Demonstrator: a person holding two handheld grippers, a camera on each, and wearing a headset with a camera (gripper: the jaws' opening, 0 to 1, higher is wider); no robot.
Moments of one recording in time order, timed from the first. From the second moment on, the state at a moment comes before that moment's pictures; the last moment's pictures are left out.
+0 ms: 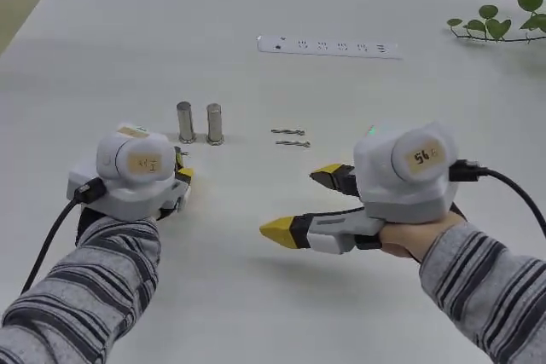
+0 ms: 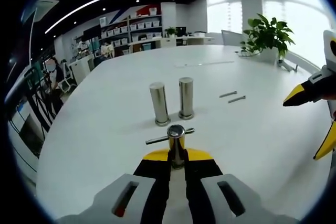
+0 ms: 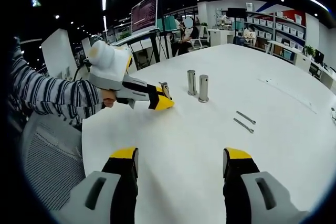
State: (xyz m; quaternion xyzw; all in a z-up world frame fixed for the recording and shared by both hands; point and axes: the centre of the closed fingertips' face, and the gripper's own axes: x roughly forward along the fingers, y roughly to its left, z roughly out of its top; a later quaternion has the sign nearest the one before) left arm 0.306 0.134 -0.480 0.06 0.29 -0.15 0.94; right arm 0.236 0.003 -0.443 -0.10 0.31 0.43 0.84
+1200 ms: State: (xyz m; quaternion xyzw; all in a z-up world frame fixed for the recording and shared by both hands) left arm 0.281 0.128 -0.454 0.03 0.26 -0.21 0.94; right arm 0.271 0.007 -0.425 -0.08 0.28 0.41 0.86
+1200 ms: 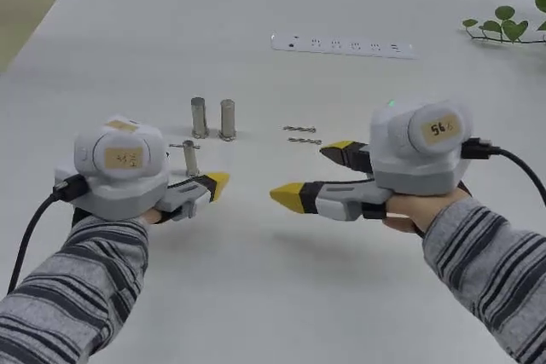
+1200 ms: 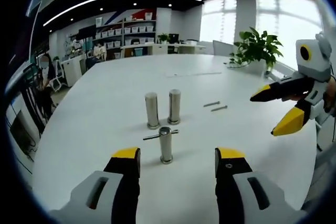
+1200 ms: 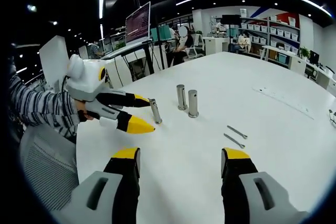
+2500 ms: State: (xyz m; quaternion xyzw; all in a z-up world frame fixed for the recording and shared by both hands) left arm 0.253 0.133 -0.410 0.02 0.20 -0.23 0.95; right arm 0.378 0.096 -0.451 -0.07 0.25 0.43 0.86
